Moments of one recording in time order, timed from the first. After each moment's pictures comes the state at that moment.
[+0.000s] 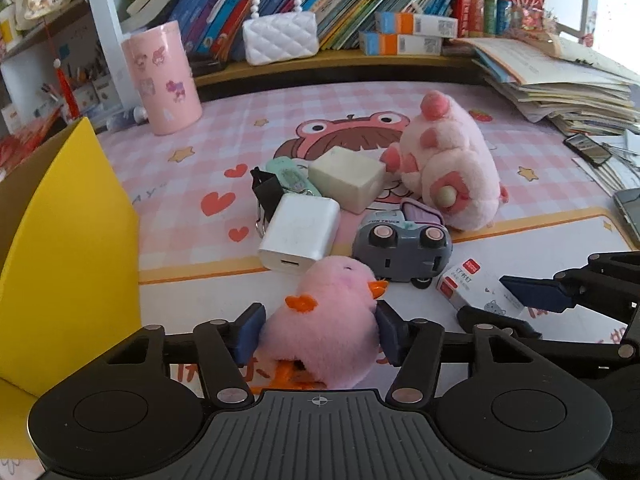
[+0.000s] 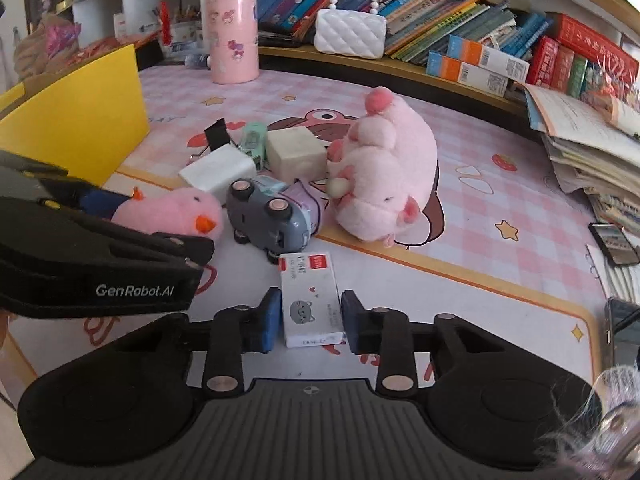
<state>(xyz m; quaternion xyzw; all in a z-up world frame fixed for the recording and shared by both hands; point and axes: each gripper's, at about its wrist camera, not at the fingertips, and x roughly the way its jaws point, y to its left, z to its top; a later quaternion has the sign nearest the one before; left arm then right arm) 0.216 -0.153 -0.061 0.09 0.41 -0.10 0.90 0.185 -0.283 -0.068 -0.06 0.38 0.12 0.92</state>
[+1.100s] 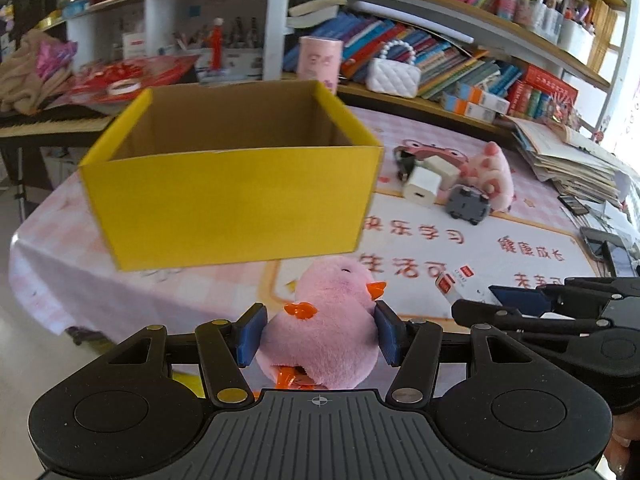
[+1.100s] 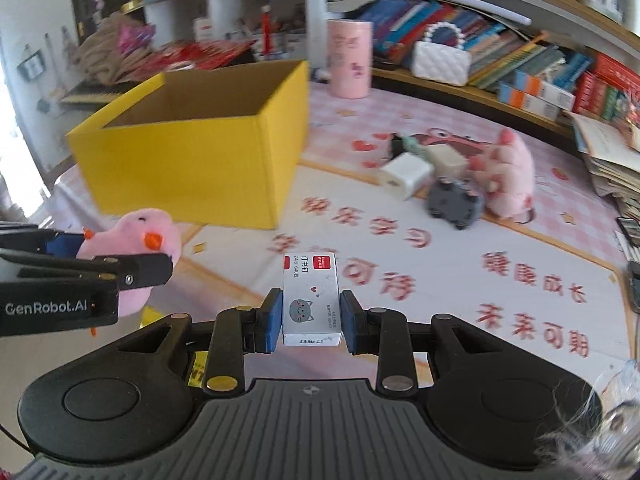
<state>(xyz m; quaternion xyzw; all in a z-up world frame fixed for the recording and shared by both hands) 0.040 0.025 -0.014 -0.05 0.37 -0.05 0.93 0.044 -0.152 -0.014 -0.06 0.37 0.18 0.91</state>
